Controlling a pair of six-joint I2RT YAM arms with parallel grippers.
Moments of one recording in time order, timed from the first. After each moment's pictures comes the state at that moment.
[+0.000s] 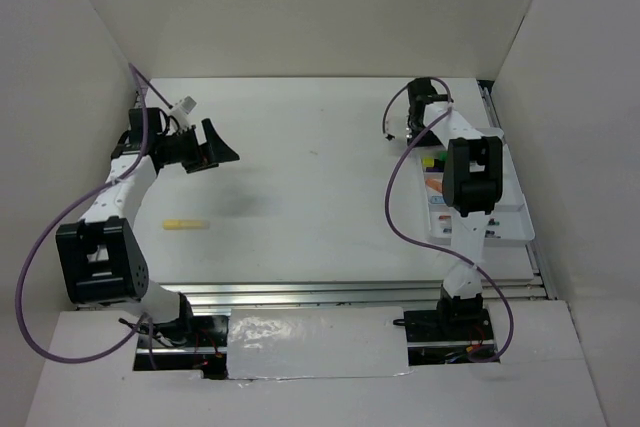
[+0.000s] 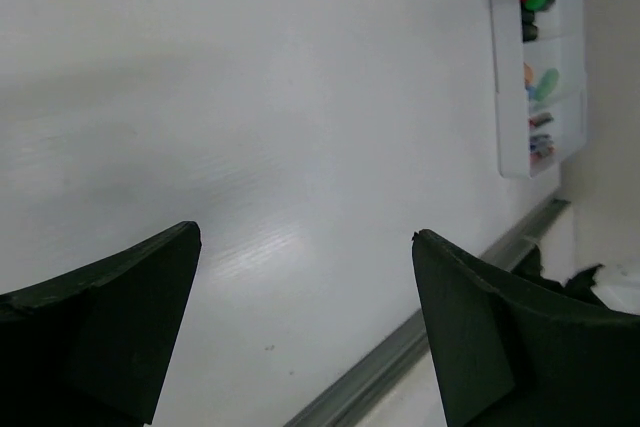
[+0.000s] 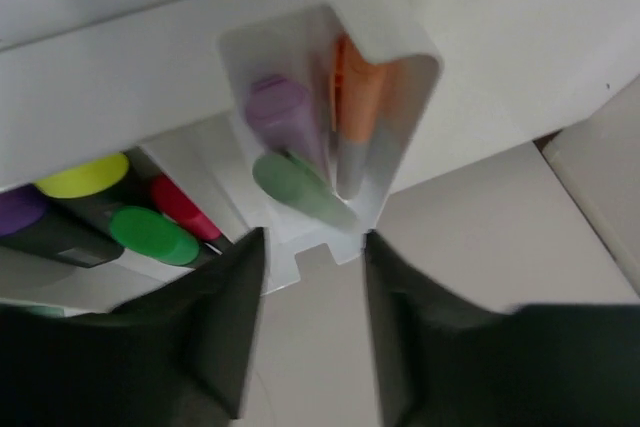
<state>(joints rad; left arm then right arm) 0.15 1.52 1.14 -0.45 0.81 -0.25 0.08 2.22 1.81 -0.76 0.36 -1.49</state>
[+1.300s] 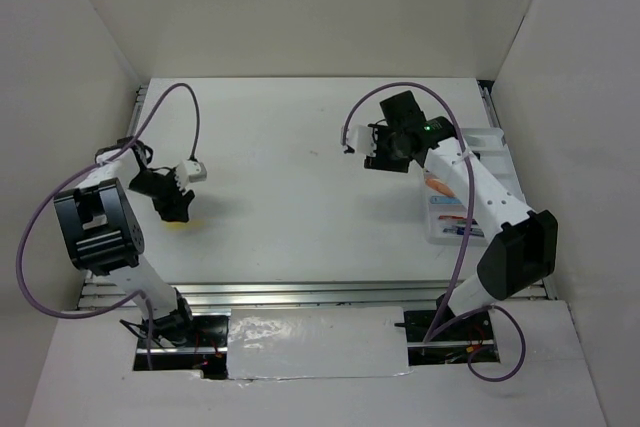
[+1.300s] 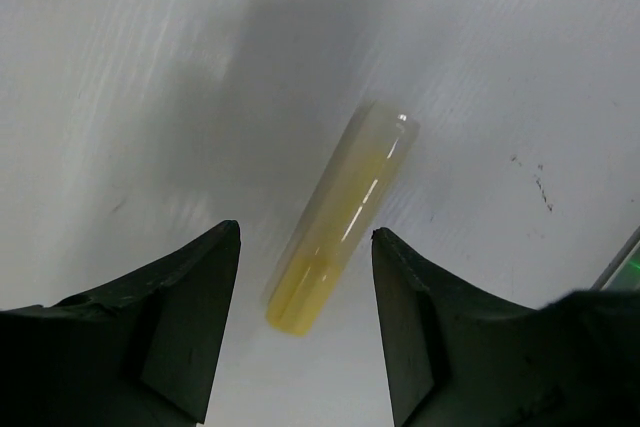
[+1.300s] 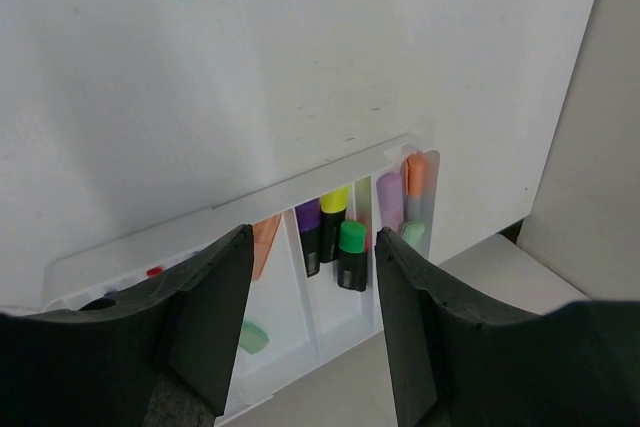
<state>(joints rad) 0.38 1.73 1.18 -1.02 0.55 1.40 0.41 1.52 1.41 -0.86 0.02 -1.11</state>
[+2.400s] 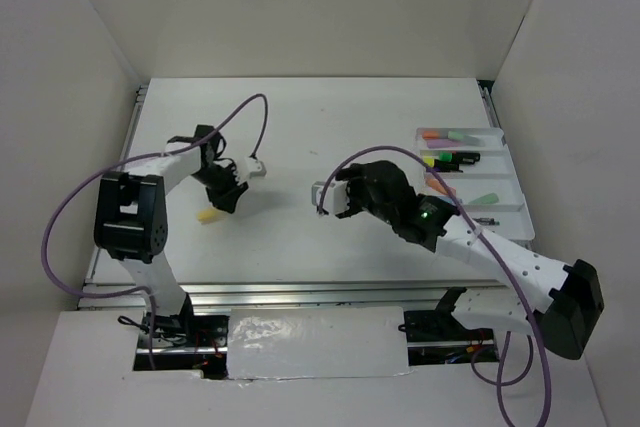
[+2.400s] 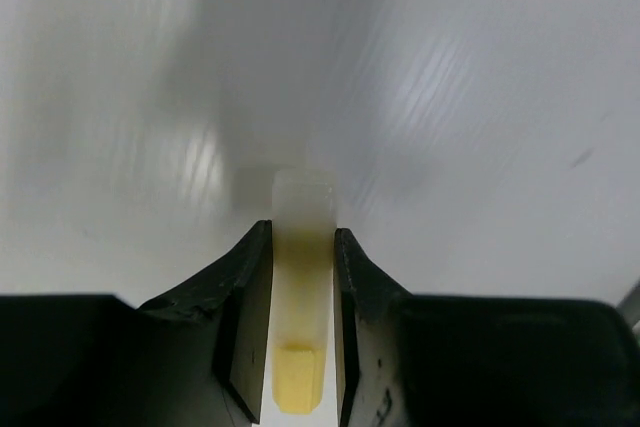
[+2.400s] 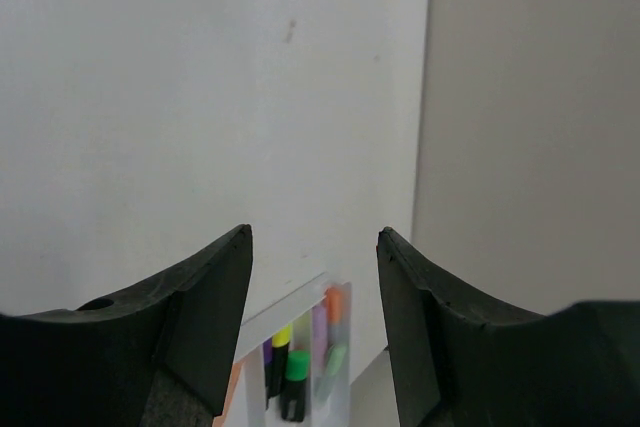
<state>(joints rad) -0.04 1.78 1.15 -0.82 0.42 1.08 0.79 1.12 0.94 -0.36 0.12 -1.07</state>
